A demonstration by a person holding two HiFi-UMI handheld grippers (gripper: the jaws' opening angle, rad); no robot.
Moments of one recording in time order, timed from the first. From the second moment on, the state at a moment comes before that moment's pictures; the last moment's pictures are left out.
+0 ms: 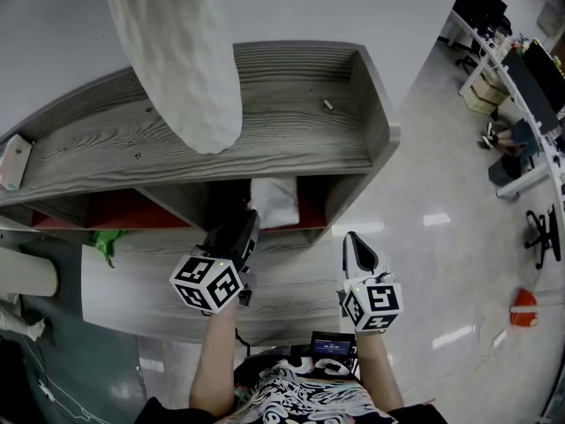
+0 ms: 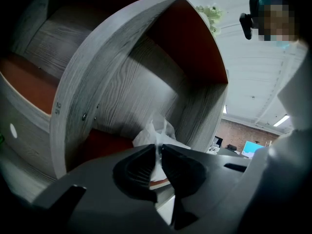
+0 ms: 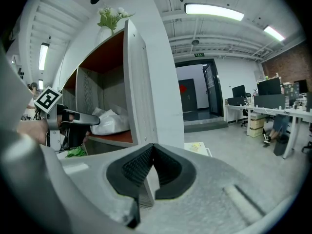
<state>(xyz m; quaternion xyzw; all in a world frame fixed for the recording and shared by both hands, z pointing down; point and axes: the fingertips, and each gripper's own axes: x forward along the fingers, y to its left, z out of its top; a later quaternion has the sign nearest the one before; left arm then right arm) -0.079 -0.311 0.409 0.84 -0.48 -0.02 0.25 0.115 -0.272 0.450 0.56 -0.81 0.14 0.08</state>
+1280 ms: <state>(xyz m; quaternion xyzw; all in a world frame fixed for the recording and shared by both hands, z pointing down) -0.102 -0.230 0.389 0.84 -0.49 -0.06 0.21 0.104 -0.197 0.436 0.56 -0.82 0.12 0.07</state>
